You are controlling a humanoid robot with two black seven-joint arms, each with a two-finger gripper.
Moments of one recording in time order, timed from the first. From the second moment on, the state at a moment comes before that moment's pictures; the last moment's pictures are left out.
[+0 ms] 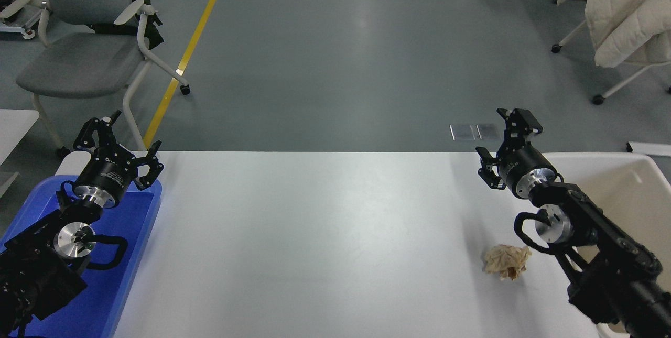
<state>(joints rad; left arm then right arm) -0.67 0.38 -0.64 -0.25 -0.12 -0.66 -0.44 0.48 -0.15 1.13 0.92 -0.68 -0.11 0.19</state>
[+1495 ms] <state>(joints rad) -0.67 0.38 -0.64 -0.25 -0.12 -0.66 -0.44 0.50 -0.42 0.76 1.02 -0.79 0.01 0.32</state>
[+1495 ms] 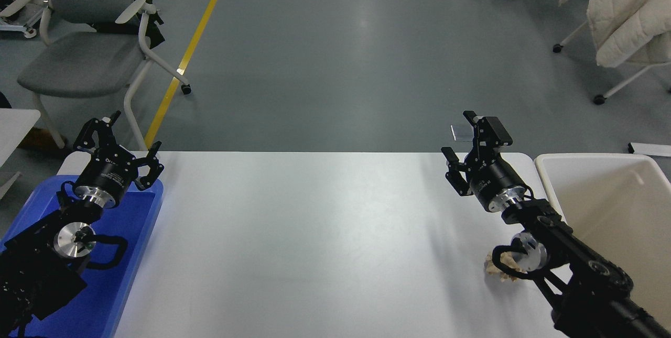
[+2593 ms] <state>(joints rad) -0.67 0.38 -0.64 -0.25 -0.12 -0.66 -0.44 0.63 -0.91 0.25 1.40 -0.62 0.17 -0.27</state>
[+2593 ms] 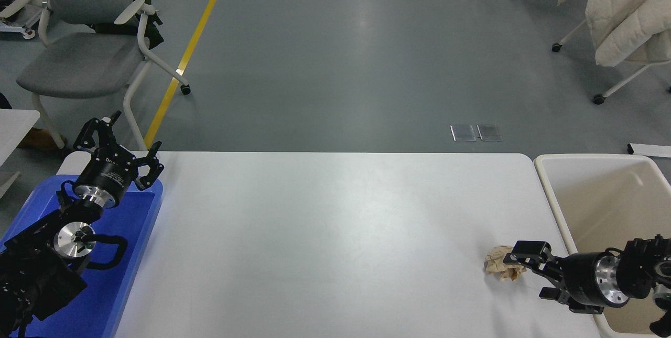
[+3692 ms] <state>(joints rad) -0.67 0.38 -0.64 -0.25 -0.12 -0.66 -0.44 0.69 -0.62 0.24 0.99 -0.60 0.16 -0.29</state>
